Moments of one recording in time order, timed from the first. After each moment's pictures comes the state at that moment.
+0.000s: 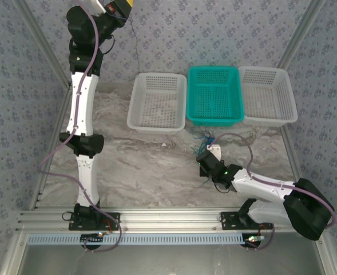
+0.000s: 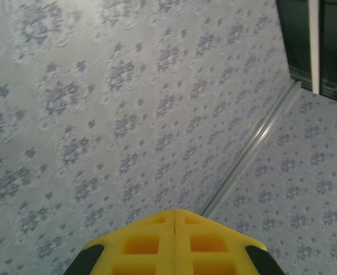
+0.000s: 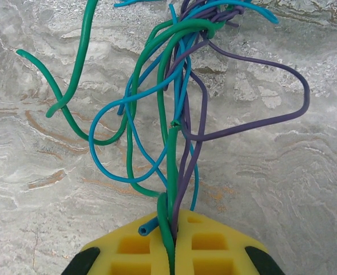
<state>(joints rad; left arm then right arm) -0.20 2.27 2.95 -0.27 0.49 -0.81 0.81 1.16 0.46 -0.28 0.44 0.67</state>
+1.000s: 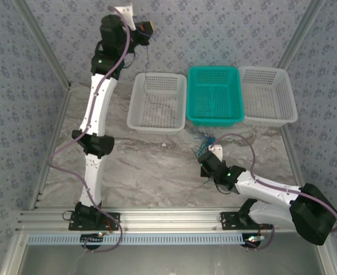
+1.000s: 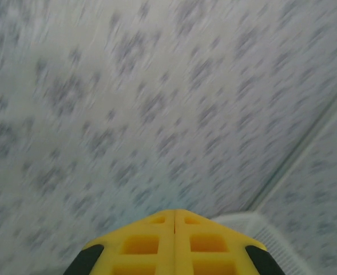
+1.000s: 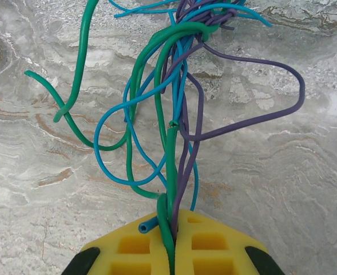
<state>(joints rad) -0.36 2.35 2.97 -0.65 0.22 -0.40 0.82 1.09 0.44 -0.31 0.44 0.67</state>
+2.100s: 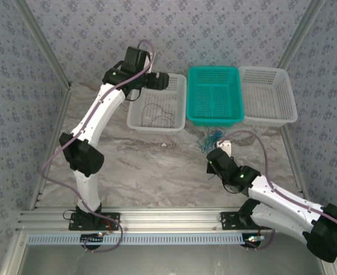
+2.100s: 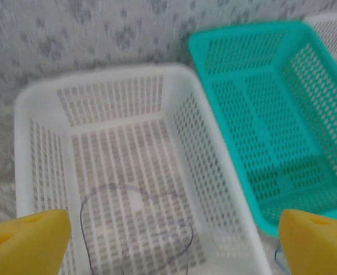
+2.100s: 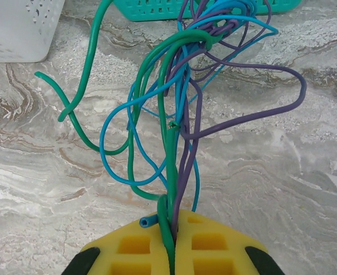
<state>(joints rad) -0.48 1.94 2.13 -0.87 0.03 -0.21 0.79 0.88 0.51 -0.49 0.47 0.63</state>
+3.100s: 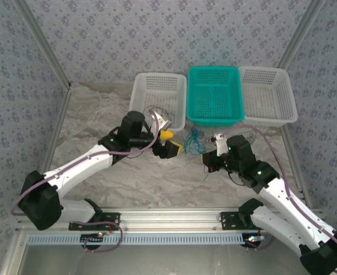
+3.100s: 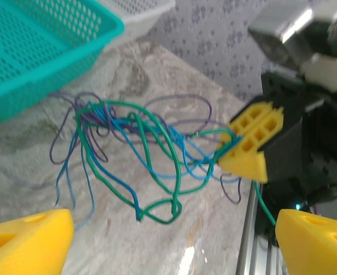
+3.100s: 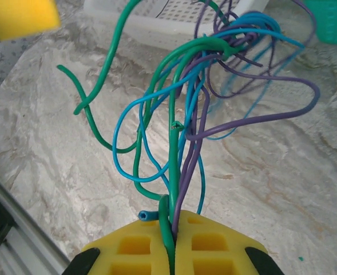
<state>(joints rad) -0.73 1.30 0.92 -0.10 0.60 -0.19 0.56 0.76 0.67 -0.54 -0.26 0.31</state>
